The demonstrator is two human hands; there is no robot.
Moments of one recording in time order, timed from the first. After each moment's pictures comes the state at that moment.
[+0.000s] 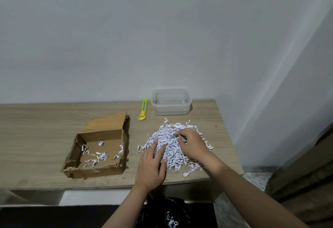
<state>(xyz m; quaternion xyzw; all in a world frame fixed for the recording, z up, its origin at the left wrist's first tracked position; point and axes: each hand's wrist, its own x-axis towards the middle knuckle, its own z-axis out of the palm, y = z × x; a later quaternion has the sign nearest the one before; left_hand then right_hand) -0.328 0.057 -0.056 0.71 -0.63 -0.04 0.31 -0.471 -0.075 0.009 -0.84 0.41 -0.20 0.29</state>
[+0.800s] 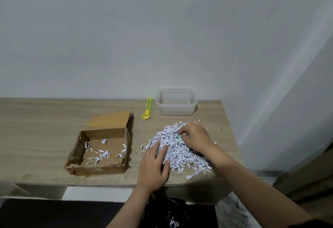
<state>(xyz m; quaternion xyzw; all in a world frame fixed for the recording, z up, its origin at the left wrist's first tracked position) -0.330 0.058 -0.054 0.73 -0.61 -0.03 0.31 -0.457 -0.101 0.024 -0.88 0.41 -0.14 0.20</state>
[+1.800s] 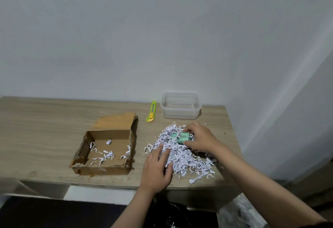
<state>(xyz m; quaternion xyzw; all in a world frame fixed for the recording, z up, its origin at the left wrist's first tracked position) -0.328 0.056 -0.055 0.74 -0.59 -0.04 0.31 -0.464 -0.112 0.039 -0.90 0.37 -0.08 0.23</state>
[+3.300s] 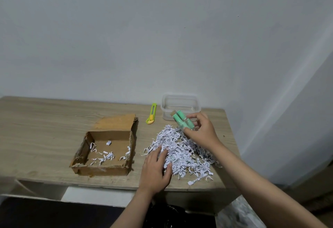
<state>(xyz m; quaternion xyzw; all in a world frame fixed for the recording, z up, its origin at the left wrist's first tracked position) -0.328 0.056 -0.054 0.76 -0.57 -0.05 0.31 -0.460 -0.096 0.069 -0.76 0.39 -0.33 0.39</state>
